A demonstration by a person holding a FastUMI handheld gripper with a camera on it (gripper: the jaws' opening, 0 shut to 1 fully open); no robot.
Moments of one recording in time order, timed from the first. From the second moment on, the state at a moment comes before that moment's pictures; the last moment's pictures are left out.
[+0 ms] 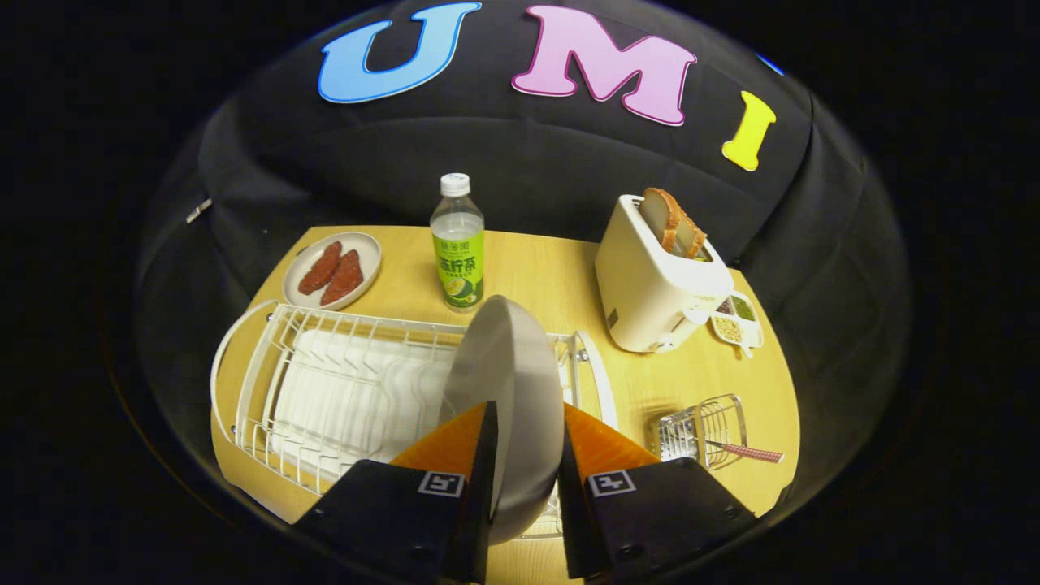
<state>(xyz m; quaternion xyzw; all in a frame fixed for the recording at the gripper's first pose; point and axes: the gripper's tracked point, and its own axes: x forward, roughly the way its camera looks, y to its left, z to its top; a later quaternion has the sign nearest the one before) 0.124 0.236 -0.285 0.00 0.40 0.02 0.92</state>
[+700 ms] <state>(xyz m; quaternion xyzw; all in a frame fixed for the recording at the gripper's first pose) 0.152 0.236 -0.171 -0.02 0.27 0.00 0.96</state>
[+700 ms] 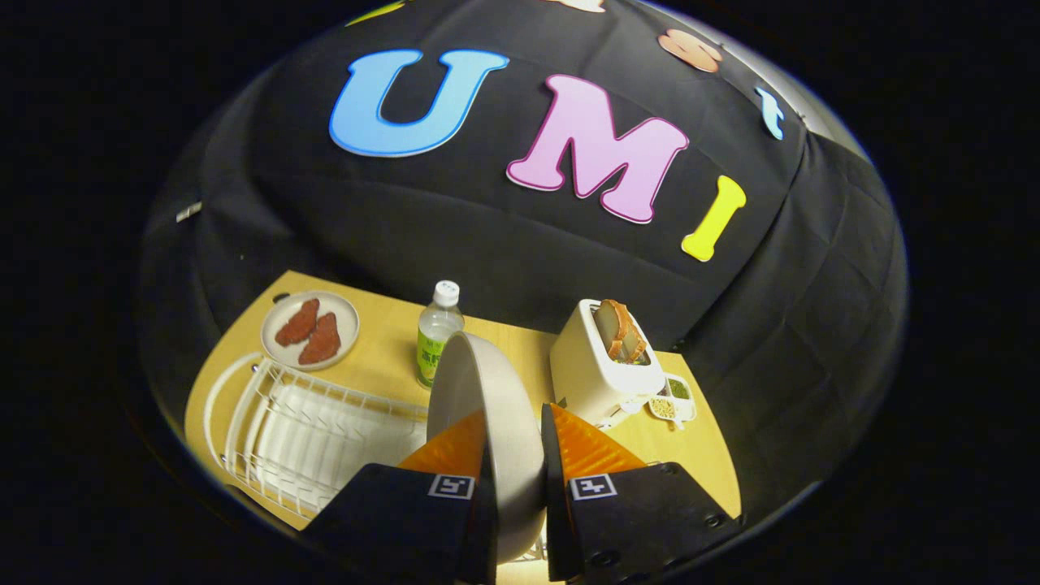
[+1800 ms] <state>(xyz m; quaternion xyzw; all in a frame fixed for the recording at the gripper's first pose) -0.060 0.083 -0.258 0.24 0.40 0.08 0.88</state>
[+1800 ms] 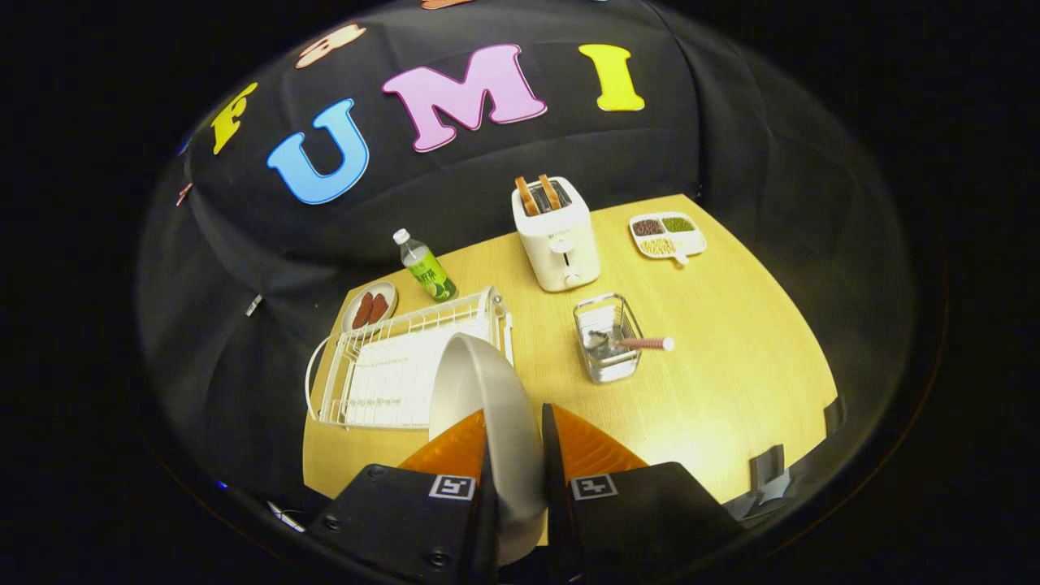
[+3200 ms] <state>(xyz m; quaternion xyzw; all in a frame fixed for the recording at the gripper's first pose) -0.096 0.114 -0.429 0.31 0.50 0.06 0.81</state>
